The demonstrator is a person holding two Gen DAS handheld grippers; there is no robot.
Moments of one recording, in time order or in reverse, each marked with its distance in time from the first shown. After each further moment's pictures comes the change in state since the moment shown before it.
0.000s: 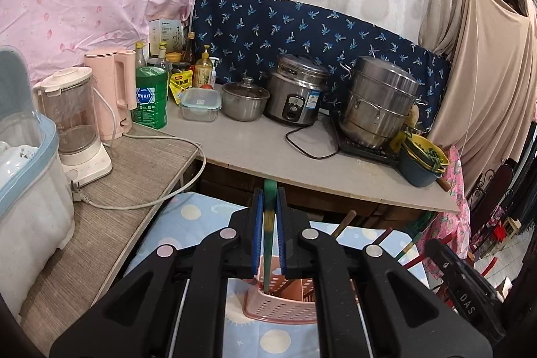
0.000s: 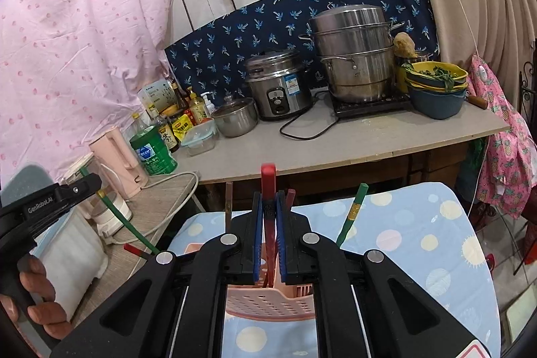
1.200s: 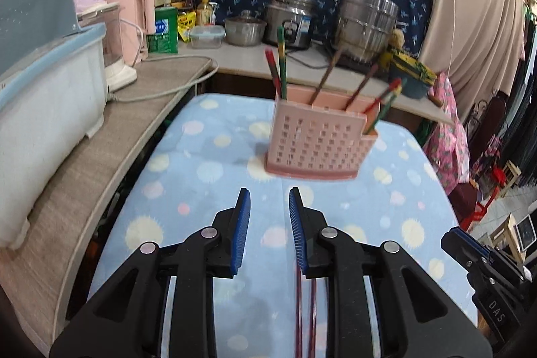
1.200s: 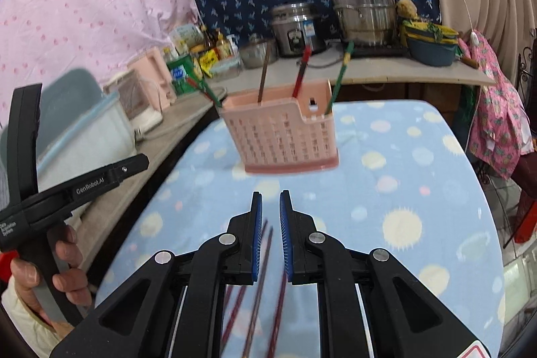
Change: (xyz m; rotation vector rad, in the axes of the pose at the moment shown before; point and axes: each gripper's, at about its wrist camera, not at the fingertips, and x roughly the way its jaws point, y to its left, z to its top) left arm -0.093 0.029 -0.172 0.099 0.208 0.000; right arm -0.134 0.010 -0.176 -0.103 0.209 0.030
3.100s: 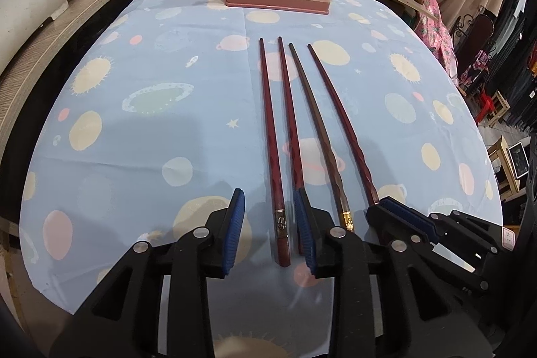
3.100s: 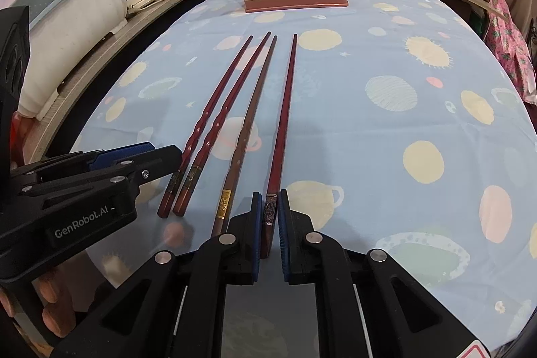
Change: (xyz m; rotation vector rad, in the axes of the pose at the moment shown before) left arm 0.020 -0.029 -0.162 0.084 0.343 -0.082; right arm 0.032 0.013 -0.150 -0.045 0.326 -0.024
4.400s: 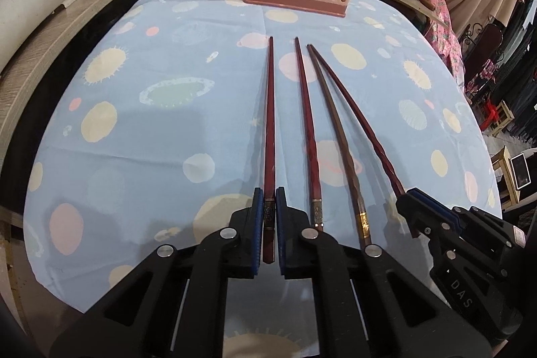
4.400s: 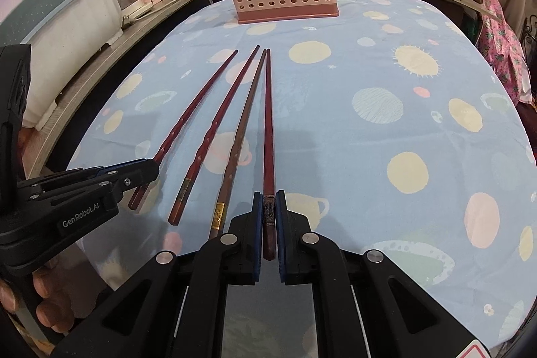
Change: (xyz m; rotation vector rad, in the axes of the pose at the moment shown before) left arm -0.006 0.018 0.003 -0.050 0.003 0.015; right arm -0.011 -0.007 0.008 0.019 -0.034 -0.011
